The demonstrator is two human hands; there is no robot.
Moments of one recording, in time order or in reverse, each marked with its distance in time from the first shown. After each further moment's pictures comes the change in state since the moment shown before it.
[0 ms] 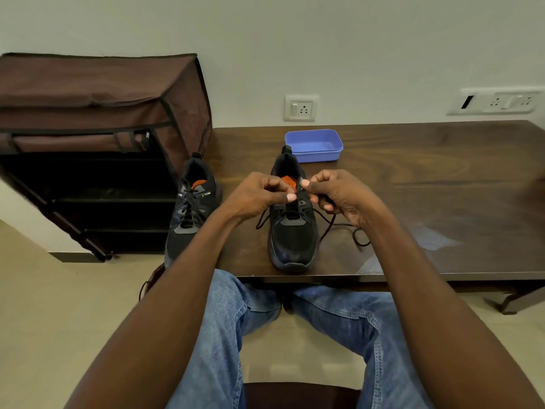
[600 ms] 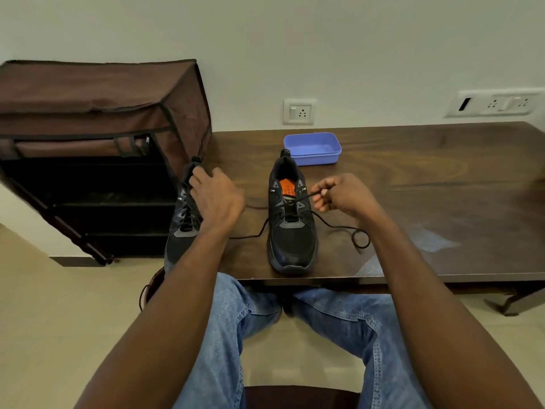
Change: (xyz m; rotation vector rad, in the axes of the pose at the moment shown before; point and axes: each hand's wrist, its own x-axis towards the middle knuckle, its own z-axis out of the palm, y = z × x) left_hand -0.009 -0.012 -0.015 0.733 0.730 -0.386; right_hand 0.014 0.010 -0.010 -0.186 0.156 0.024
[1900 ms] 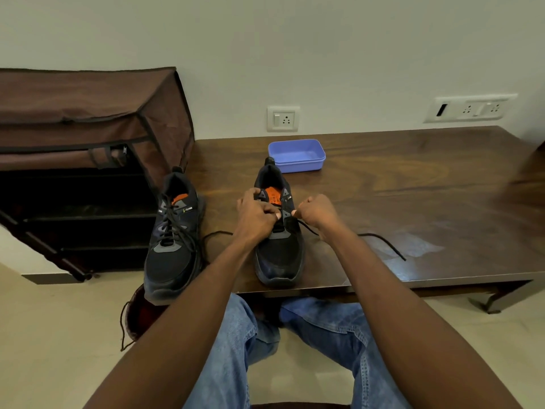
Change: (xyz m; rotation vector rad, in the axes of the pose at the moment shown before) left_hand -0.018 0.042 0.064 -0.427 -0.419 0.166; right_hand 0.034 0.024 0.030 -0.004 0.147 0.182
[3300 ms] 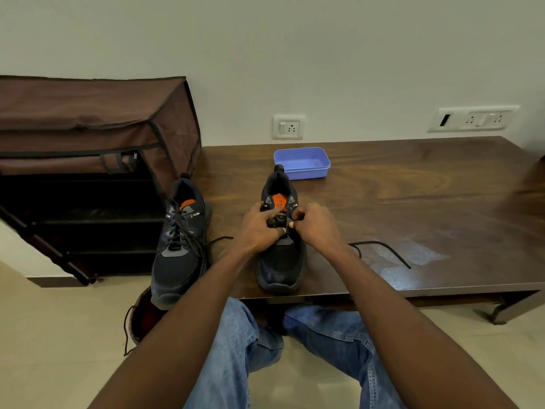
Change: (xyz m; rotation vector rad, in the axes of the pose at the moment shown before) left_hand 0.008 -0.024 -0.005 0.065 -0.174 0.046; right_hand -0.013 0.006 0.013 -0.524 0.075 -0.345
